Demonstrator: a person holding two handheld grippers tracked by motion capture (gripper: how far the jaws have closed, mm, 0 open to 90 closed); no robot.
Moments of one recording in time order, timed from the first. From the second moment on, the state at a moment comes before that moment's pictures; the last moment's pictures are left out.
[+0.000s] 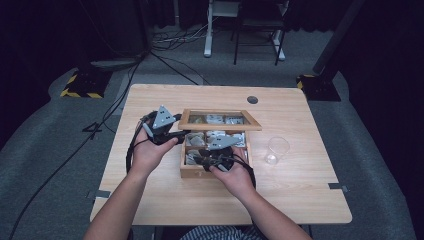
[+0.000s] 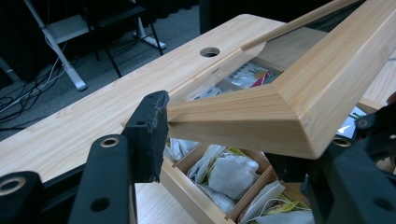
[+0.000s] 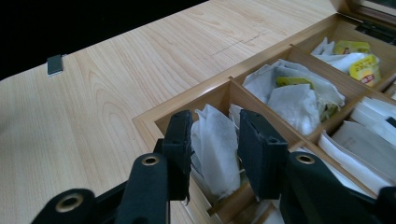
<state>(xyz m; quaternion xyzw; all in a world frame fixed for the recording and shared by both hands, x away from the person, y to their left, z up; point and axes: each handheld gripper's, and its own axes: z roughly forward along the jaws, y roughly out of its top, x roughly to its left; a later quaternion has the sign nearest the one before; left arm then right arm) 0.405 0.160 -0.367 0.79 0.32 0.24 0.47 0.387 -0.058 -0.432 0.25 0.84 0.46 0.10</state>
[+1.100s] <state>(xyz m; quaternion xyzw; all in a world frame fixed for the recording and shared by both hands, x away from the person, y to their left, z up) 0.406 0.160 -0.367 0.79 0.32 0.24 0.46 0.401 -0.042 -0.448 0.24 0.87 0.41 0.12</state>
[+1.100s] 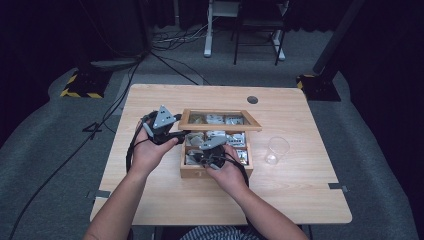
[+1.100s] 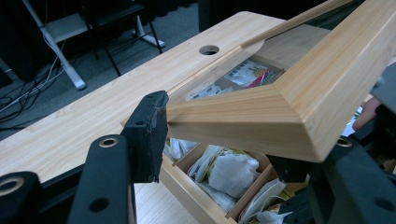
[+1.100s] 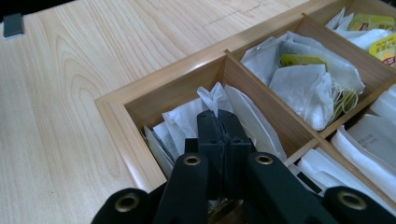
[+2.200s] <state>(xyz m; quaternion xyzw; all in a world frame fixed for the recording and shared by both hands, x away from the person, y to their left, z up) 0.407 0.160 -0.367 0.79 0.32 0.24 0.46 0.380 -0.079 -0.394 0.24 0.83 0.48 0.14</state>
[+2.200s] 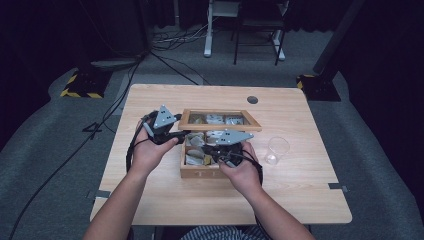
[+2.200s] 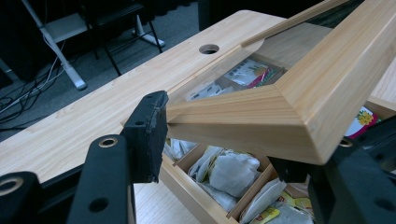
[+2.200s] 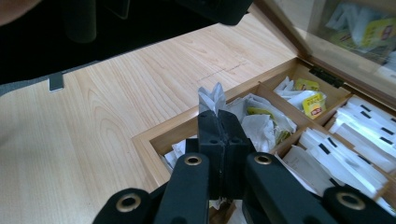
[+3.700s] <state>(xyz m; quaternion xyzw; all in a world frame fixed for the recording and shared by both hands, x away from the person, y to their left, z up) 0.410 0.160 -0.370 0.80 0.32 0.24 0.45 0.356 -0.235 -0.376 0.35 0.74 0.53 0.21</state>
